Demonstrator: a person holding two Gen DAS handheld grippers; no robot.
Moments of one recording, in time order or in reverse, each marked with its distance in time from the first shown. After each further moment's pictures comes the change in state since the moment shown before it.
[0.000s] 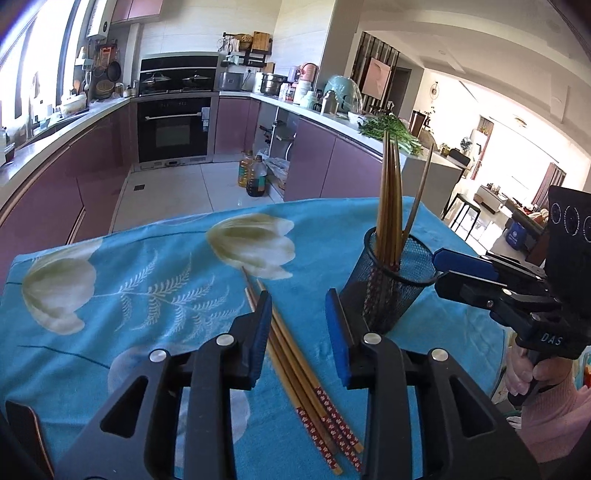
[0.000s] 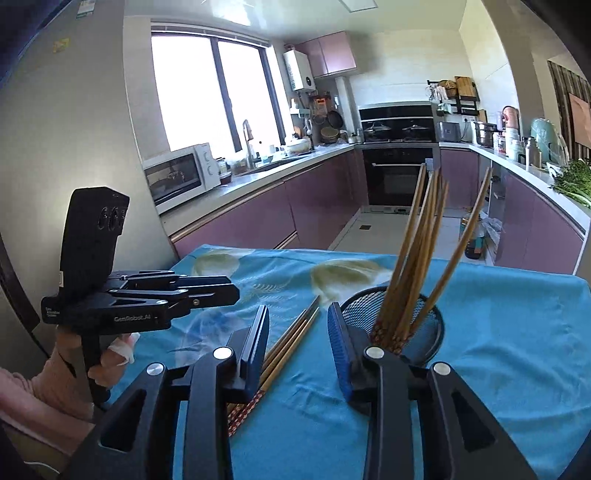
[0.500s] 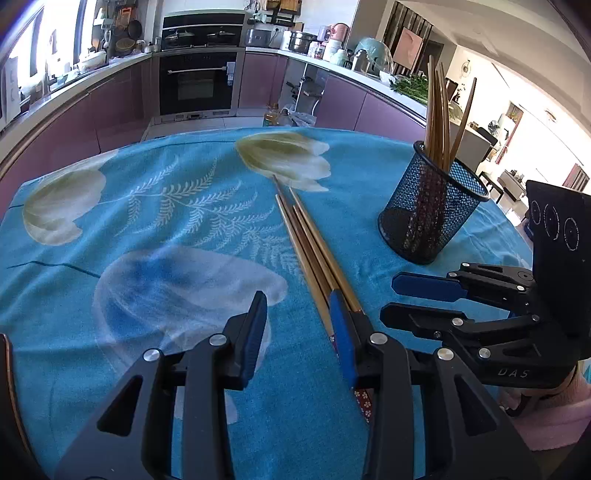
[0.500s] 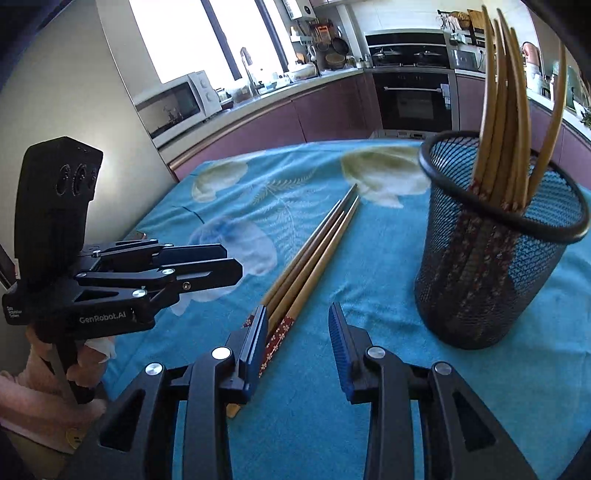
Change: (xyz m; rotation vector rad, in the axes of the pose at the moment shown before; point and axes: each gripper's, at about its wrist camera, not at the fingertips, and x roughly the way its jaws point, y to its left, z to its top) left arm 0.033 0.019 -0.066 -0.074 0.158 0.069; right arm 0.081 0.017 -0.054 0.073 0.270 0.037
